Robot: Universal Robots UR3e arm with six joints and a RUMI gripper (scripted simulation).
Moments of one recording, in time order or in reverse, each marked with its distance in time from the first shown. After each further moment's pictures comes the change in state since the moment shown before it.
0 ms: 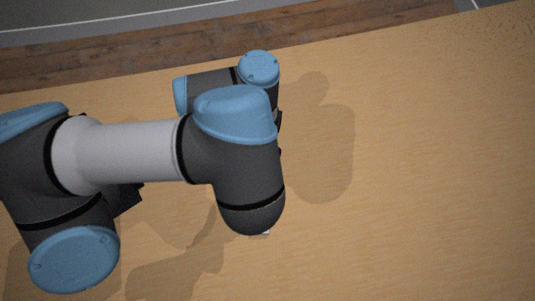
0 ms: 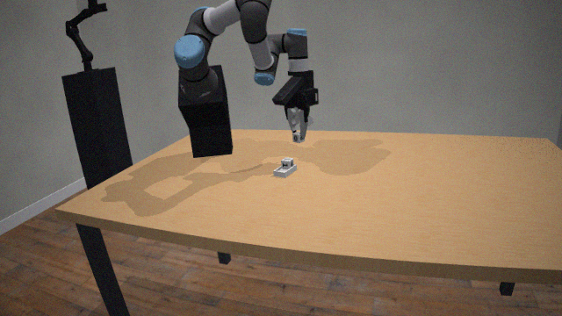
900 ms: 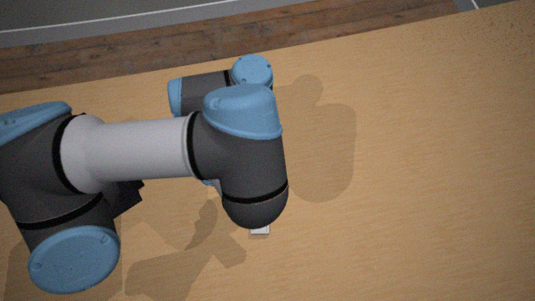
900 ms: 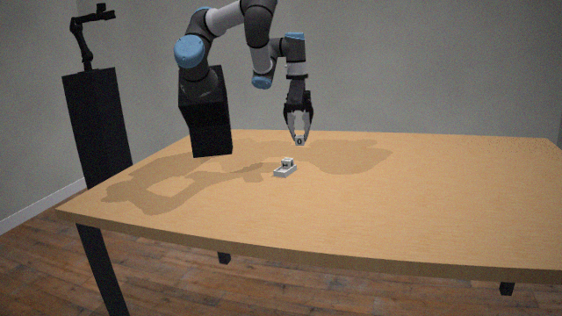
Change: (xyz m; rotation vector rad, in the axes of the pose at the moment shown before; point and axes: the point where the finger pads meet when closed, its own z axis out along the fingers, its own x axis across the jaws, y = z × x) arm -0.001 0.005 0.012 -0.007 -0.008 -0.597
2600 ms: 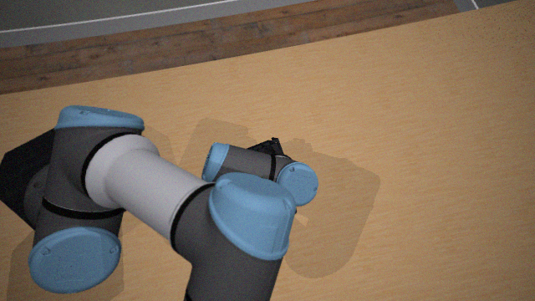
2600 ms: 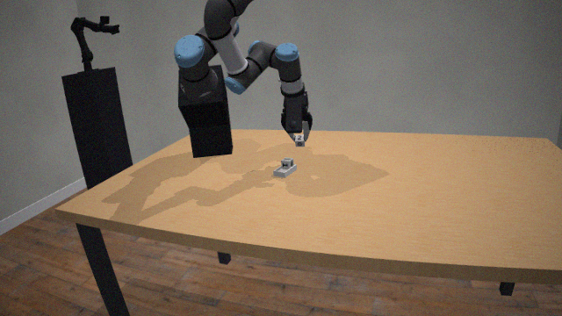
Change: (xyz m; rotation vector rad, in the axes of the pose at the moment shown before) arm 0.000 -0.005 0.003 -0.536 -0.004 -0.030
